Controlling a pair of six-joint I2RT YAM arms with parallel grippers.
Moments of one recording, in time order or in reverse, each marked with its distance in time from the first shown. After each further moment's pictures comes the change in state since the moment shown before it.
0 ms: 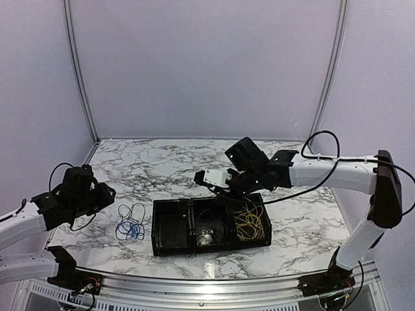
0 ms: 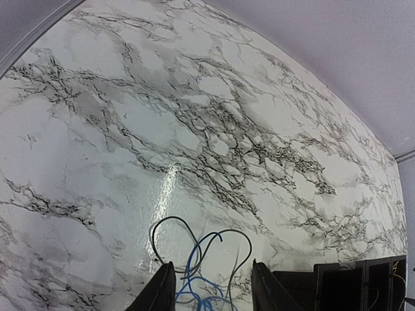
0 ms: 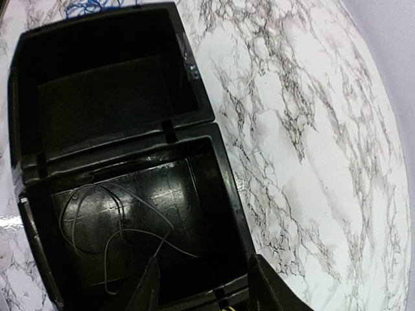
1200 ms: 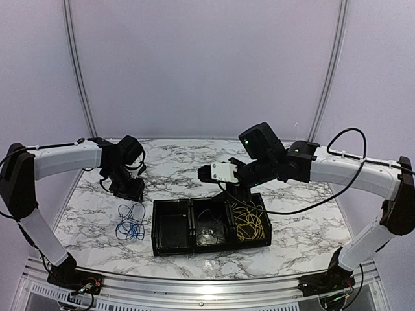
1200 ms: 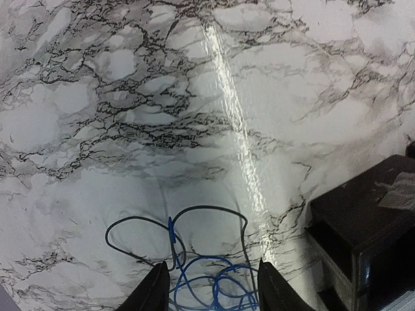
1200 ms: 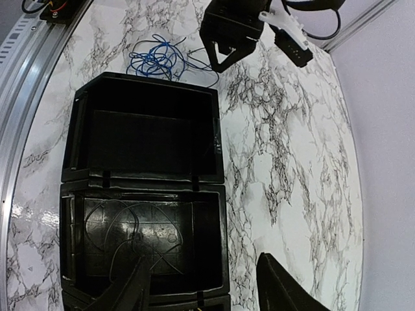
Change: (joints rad) left arm 0.007 0.829 0.703 -0.518 0.285 0.574; right arm 0.005 -0.159 0.028 -0.034 -0.176 -0.262
